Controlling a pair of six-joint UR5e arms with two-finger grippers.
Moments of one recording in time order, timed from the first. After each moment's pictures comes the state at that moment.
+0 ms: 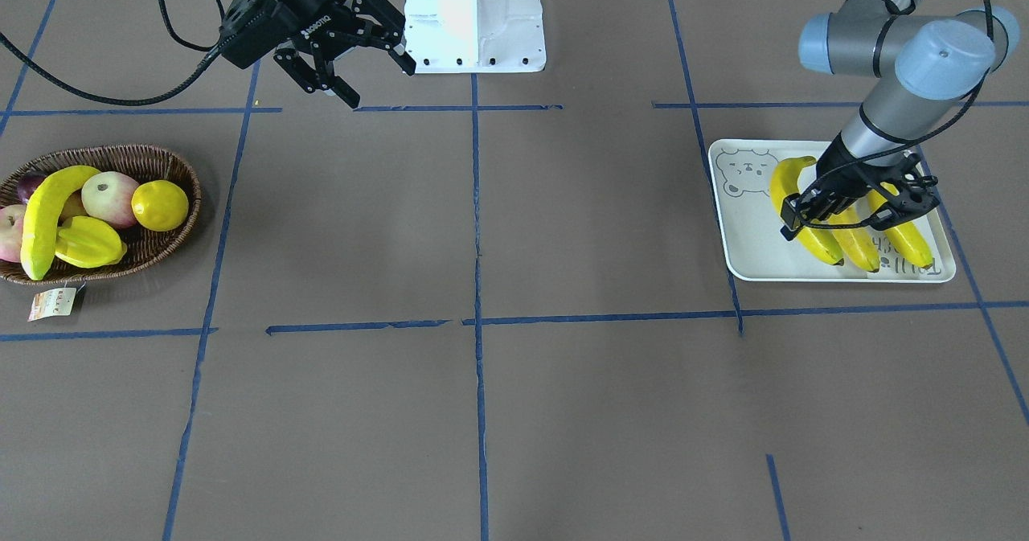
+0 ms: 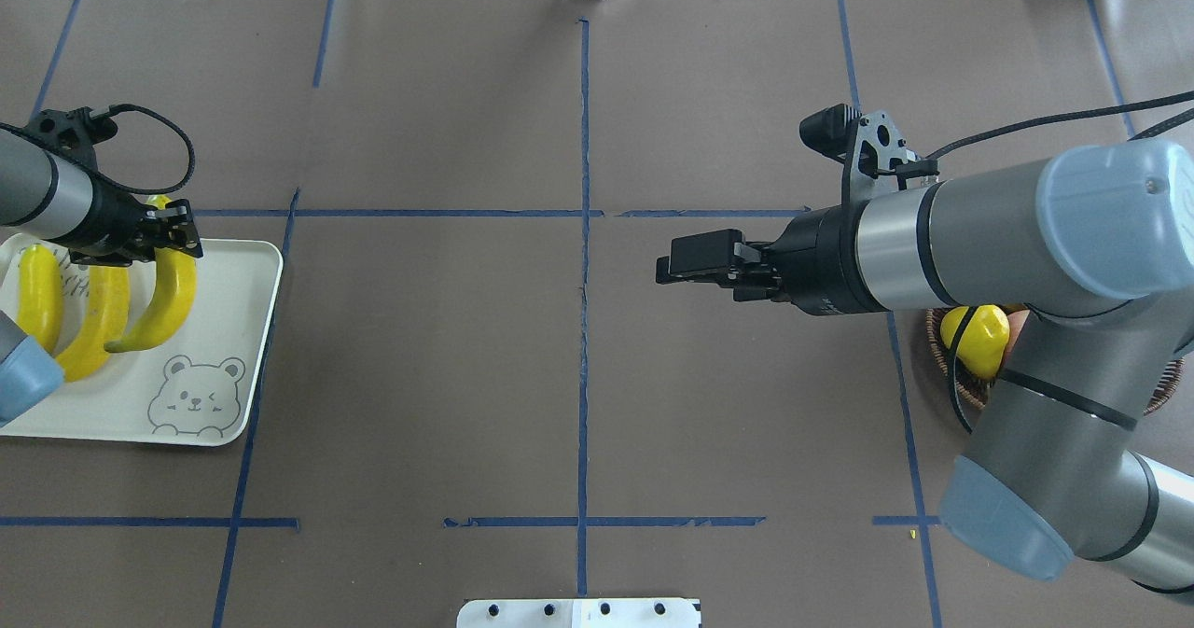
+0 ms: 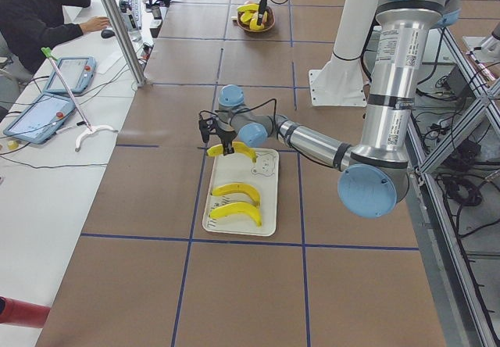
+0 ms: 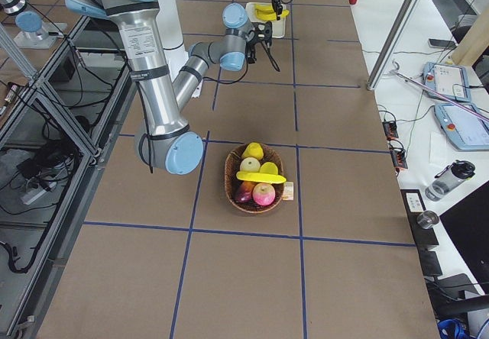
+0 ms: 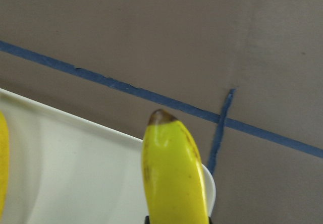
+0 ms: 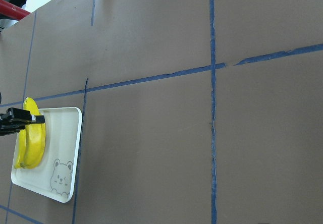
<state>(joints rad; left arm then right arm) -0.91 -1.66 -1.74 -2.03 -2.06 -1.26 0.61 -1.25 2.12 -1.07 1.95 1.43</state>
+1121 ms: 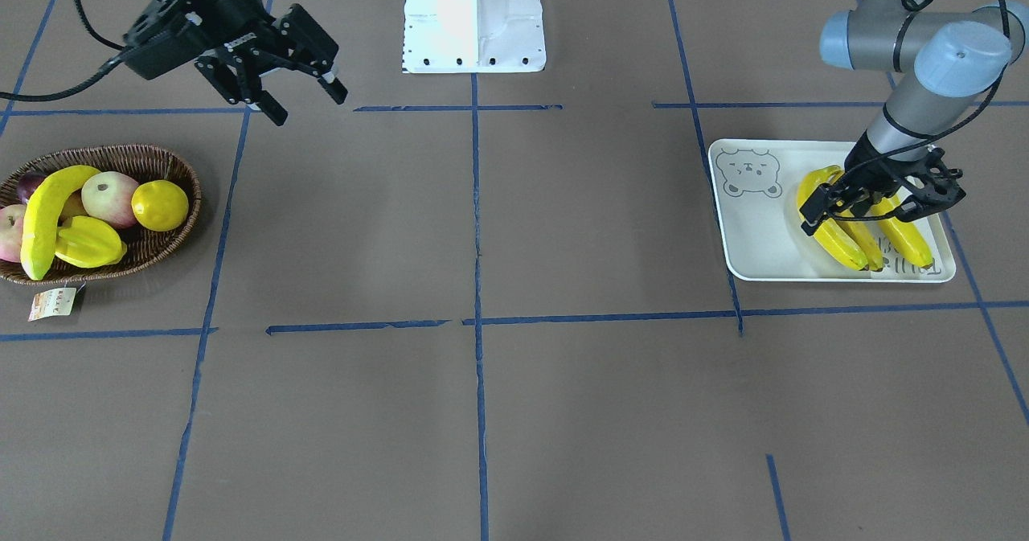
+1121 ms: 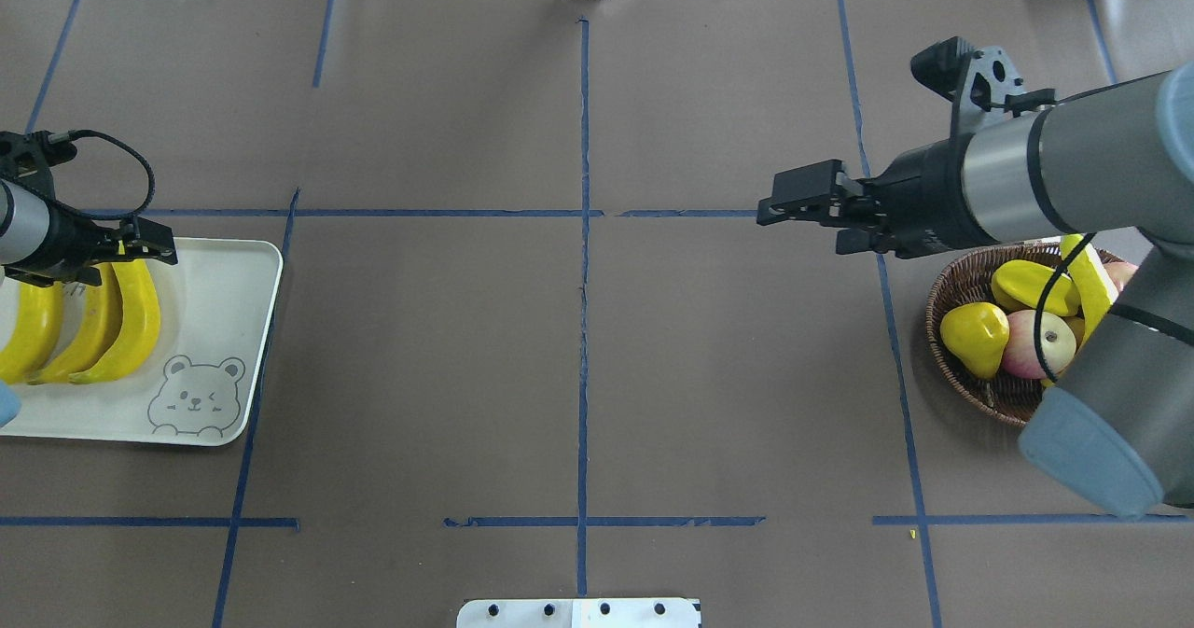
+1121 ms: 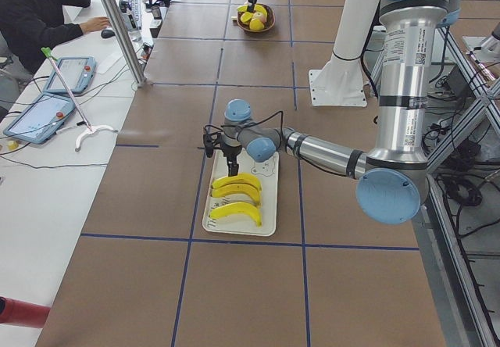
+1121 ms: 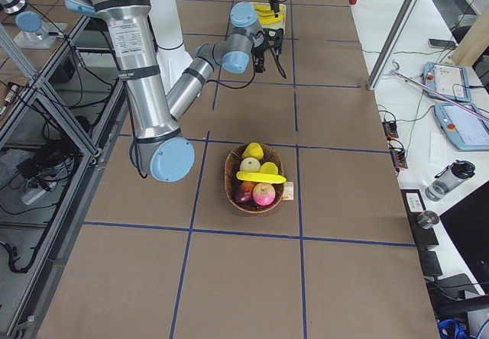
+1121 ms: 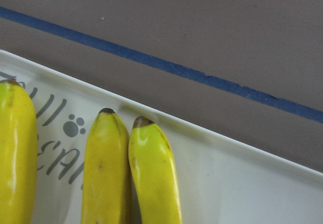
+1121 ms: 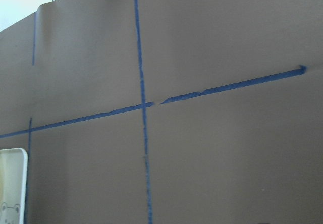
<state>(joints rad) -0.91 -1.58 -1.78 -2.07 -2.02 -1.20 0.79 -1.36 2.18 -1.22 2.04 1.38</state>
